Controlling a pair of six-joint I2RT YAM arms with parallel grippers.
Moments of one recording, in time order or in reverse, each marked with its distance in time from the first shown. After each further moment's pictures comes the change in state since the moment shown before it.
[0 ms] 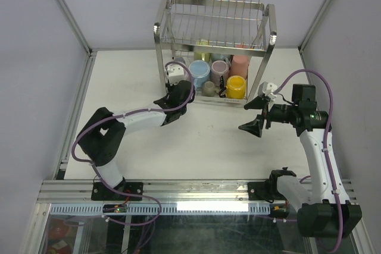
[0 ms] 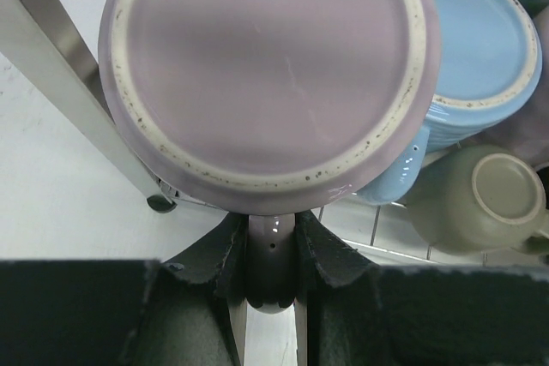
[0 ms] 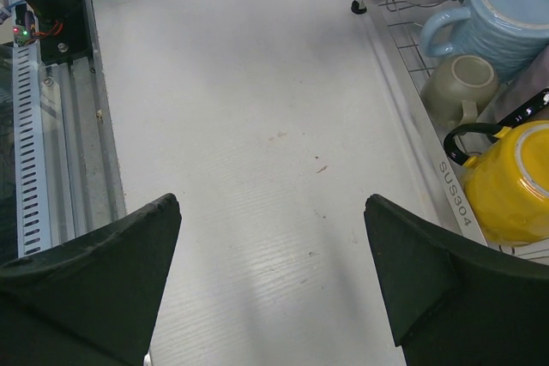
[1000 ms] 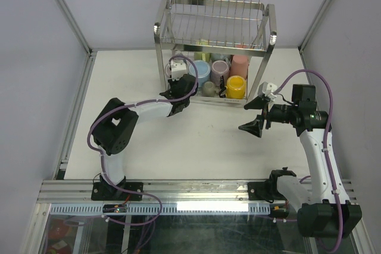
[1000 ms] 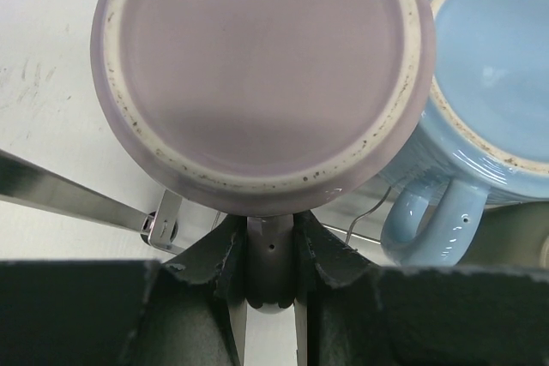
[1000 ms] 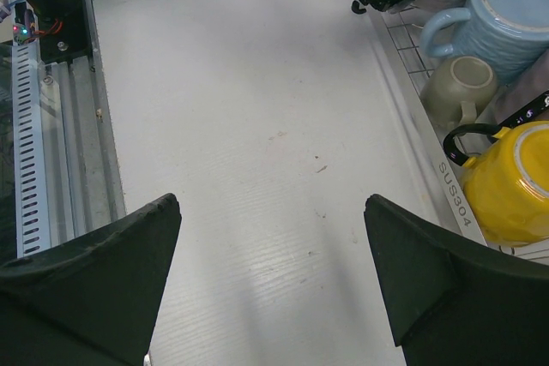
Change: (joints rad) left arm 0.059 0.179 0.156 -0.060 0.003 -0.005; right arm 0.000 0.000 0.000 -0.005 0.000 -0.007
